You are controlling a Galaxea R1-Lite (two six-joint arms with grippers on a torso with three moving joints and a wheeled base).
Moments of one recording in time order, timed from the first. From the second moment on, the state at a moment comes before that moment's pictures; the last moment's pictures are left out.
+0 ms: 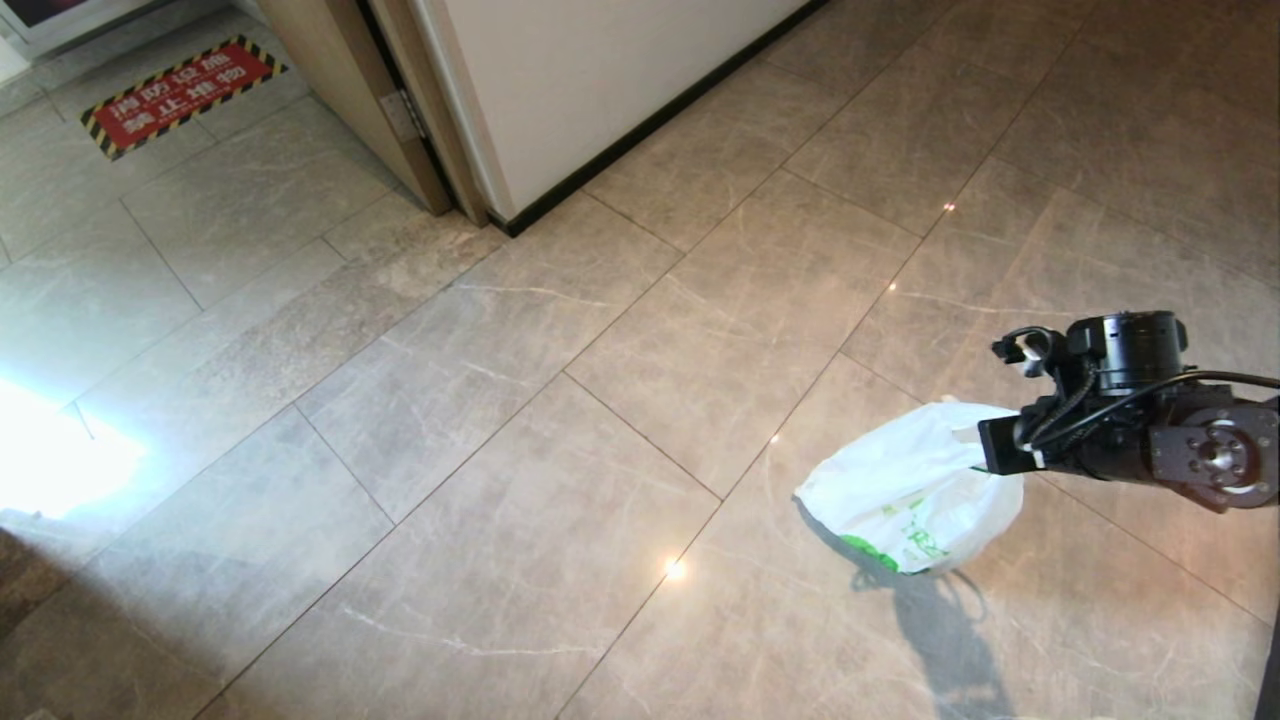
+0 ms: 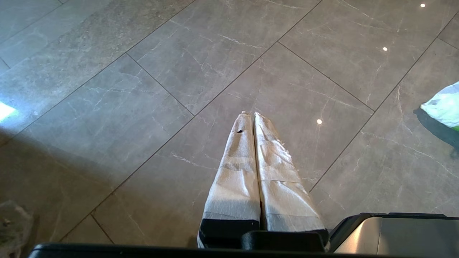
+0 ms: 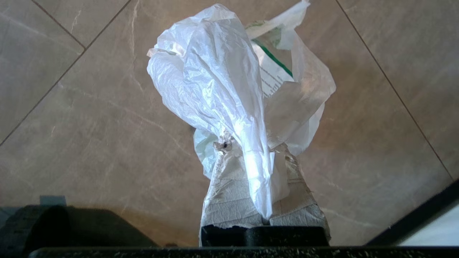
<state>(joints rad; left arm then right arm) 0.00 0.00 0.00 0.00 0.00 0.00 0.01 1.89 -0.88 -0.43 -0.07 -0.16</state>
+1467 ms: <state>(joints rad) 0.00 0.00 0.00 0.00 0.00 0.00 -0.05 1.78 -0.75 -0.37 0.10 -0.16</state>
